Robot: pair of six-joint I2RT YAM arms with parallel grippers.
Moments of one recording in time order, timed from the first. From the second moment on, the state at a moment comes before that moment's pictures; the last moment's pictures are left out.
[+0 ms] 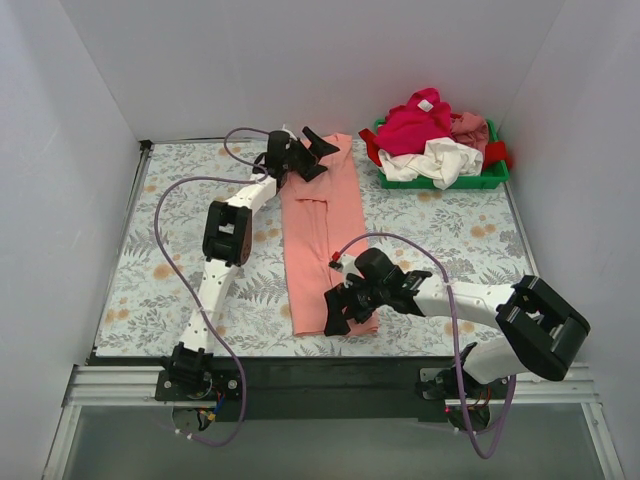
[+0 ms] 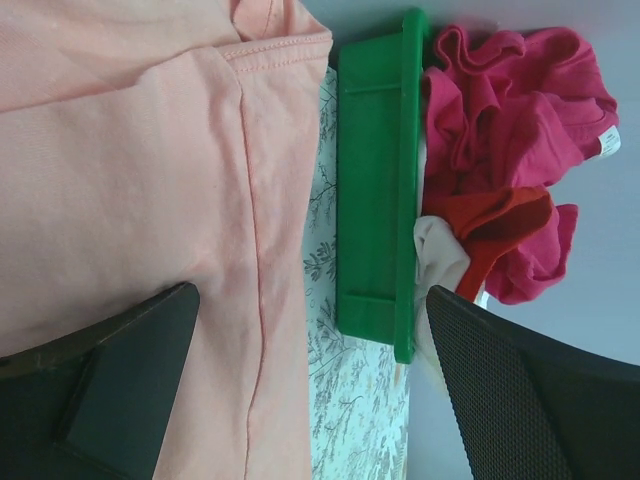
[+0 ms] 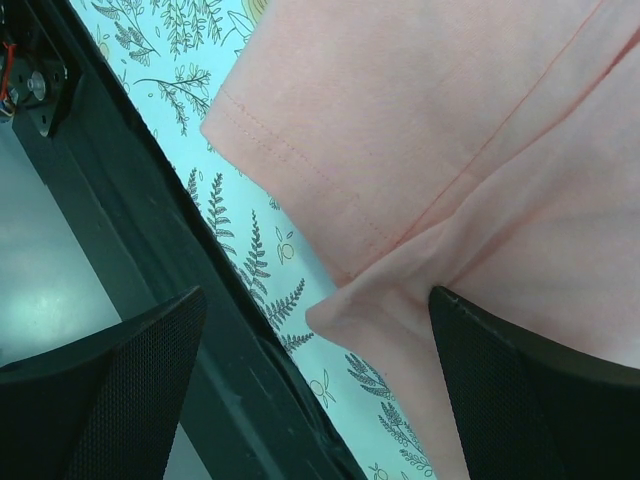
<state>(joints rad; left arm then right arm) -0.31 2.81 2.37 0.10 0.48 -1.11 0.90 1.40 0.61 -0.07 -0.47 0.37</state>
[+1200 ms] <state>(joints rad) -0.71 1.02 0.50 -0.21 0.11 -1.09 0.80 0.82 0.35 -0.19 -0.05 0.57</state>
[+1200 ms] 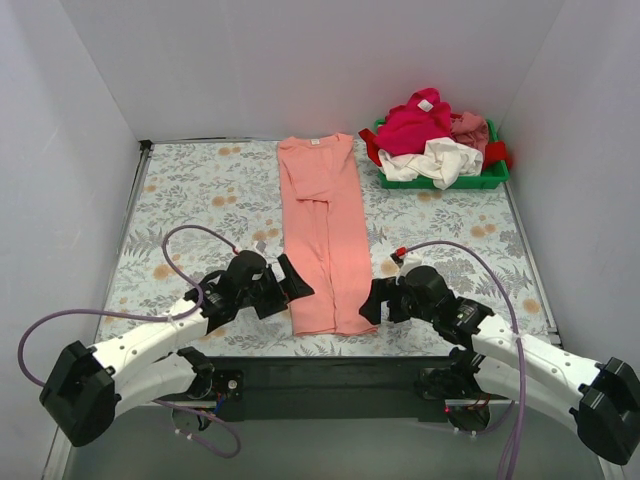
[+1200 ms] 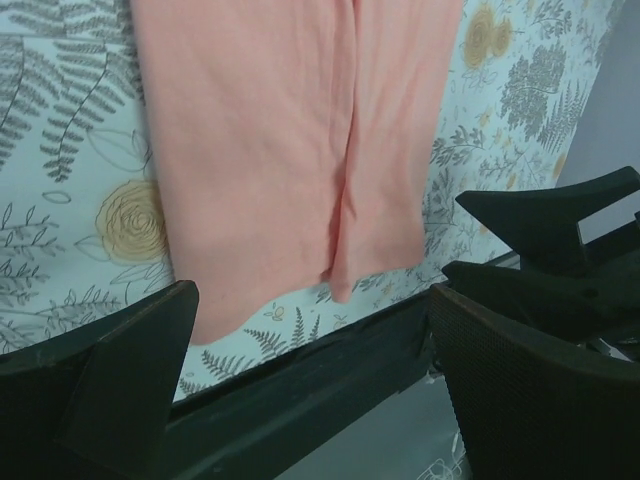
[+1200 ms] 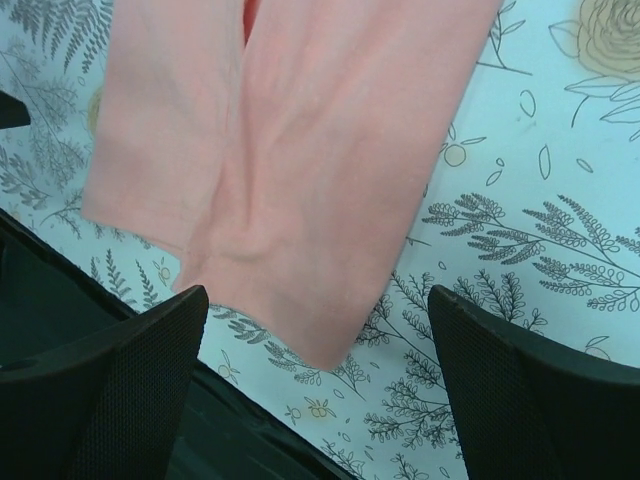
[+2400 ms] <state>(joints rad) -0.76 1.18 0.39 -0.23 0.25 -1.14 0.77 0.95 0.30 -0.19 -0.23 0.66</state>
